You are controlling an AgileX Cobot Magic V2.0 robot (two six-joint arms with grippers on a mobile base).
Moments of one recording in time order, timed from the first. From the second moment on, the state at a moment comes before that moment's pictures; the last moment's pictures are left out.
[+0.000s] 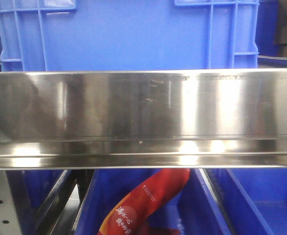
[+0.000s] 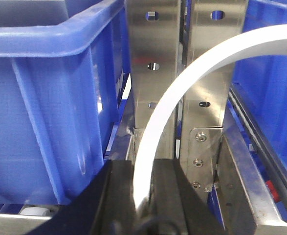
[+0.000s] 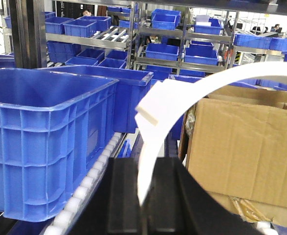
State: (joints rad) left arm 0.14 0.33 -0.53 0.02 0.56 0.05; right arm -0.10 0.13 -0.68 0.02 0.63 -0.08
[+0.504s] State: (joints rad) left arm 0.14 0.33 -0.53 0.02 0.56 0.05; right arm -0.10 0.13 -0.68 0.02 0.62 -0.08
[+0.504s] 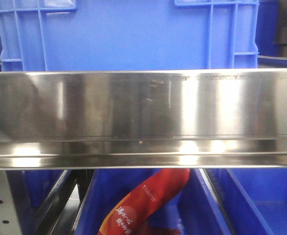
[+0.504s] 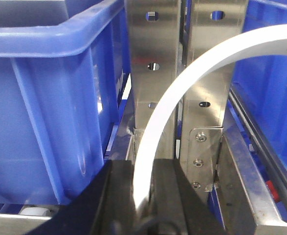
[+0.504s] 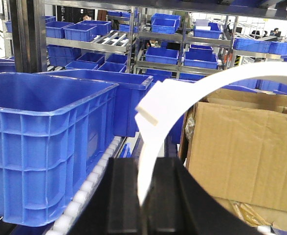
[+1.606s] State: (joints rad) left arm 0.14 0.33 -0.58 -0.18 0.47 0.23; right arm -0.10 0.13 -0.68 0.02 0.50 -0.08
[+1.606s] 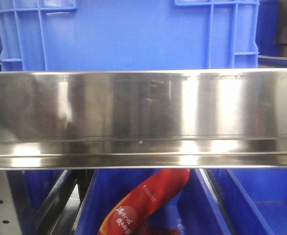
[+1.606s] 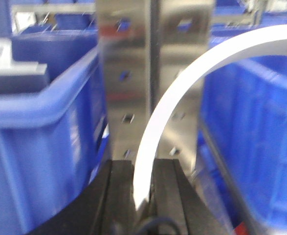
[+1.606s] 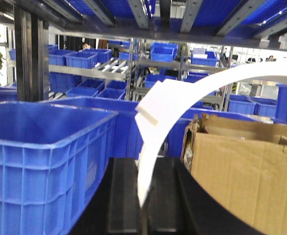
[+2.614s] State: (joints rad) left arm 0.14 0.61 -0.88 -0.87 0.55 0.93; right arm -0.10 0.13 -0.68 0.05 0.49 -0.08
